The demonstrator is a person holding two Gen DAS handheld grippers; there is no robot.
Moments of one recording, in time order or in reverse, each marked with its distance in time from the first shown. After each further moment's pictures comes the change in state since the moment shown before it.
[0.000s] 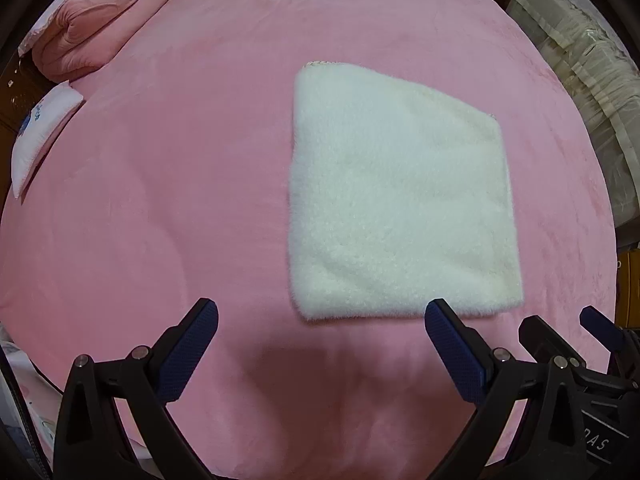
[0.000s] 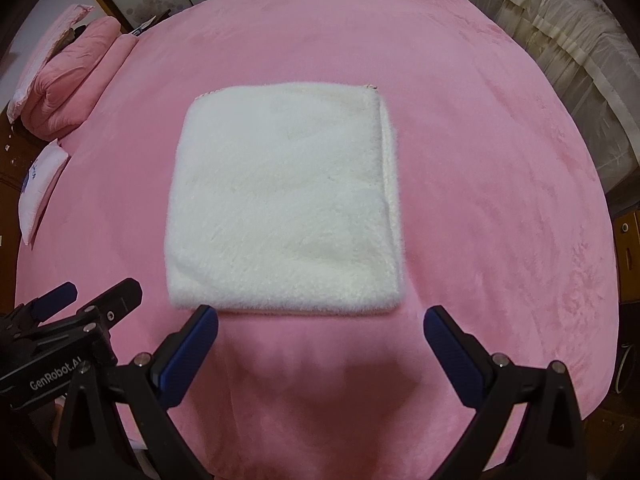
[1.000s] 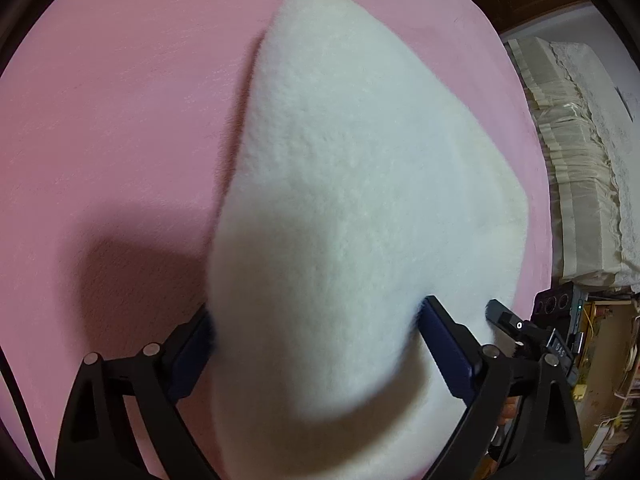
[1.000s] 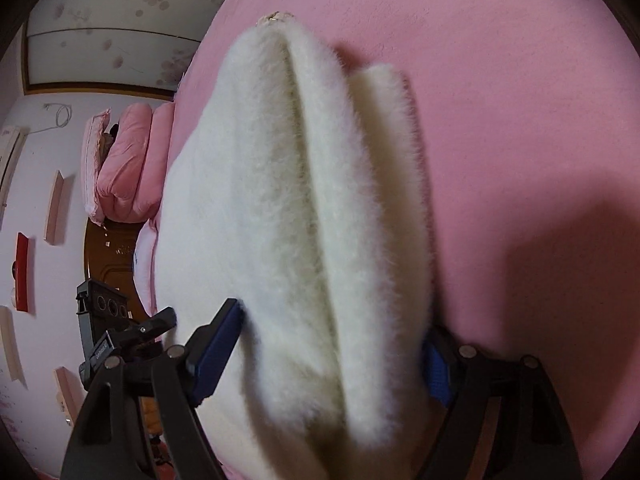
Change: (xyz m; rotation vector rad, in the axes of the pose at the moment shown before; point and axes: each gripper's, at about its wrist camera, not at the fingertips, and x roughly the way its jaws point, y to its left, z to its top) left arm 0.186 0.063 0.086 -0.188 0.120 -0.490; right arm 0.204 -0.122 0.077 0.312 0.098 0.648
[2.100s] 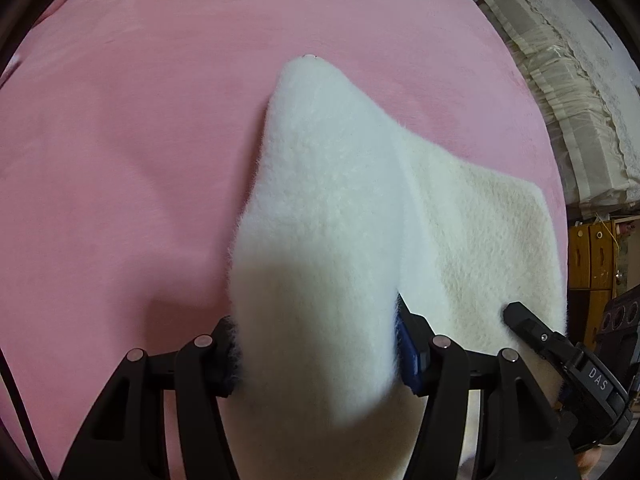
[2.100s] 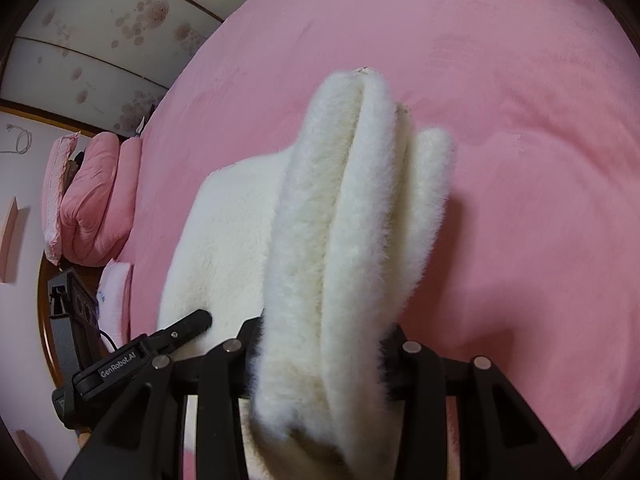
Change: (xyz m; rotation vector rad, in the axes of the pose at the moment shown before) left arm -0.188 0.120 0.000 0.213 0.062 0.140; right arm 0.052 0.253 -0.211 0.102 -0.258 -0.259
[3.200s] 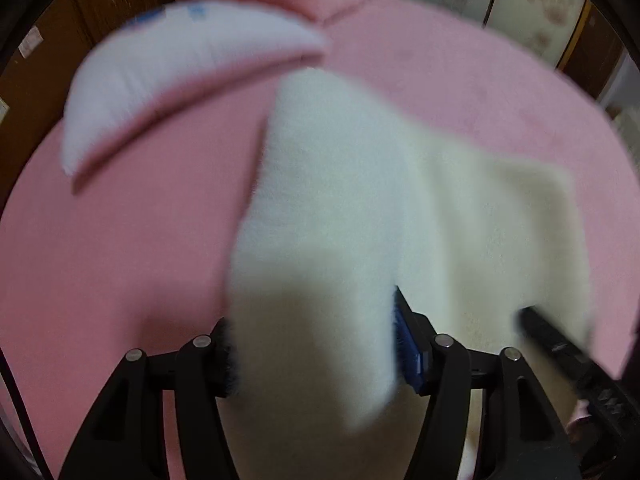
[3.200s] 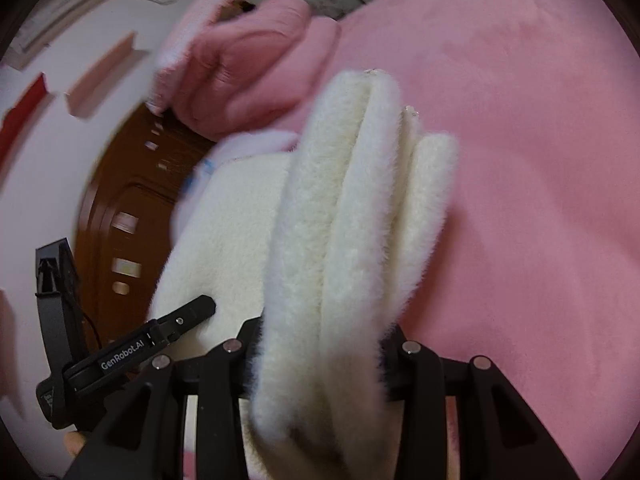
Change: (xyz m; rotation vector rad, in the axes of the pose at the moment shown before) left arm -0.098 0.476 0.020 -0.243 -0.359 0.404; right arm 0.322 0.347 -0.159 -0.498 0.076 0.251
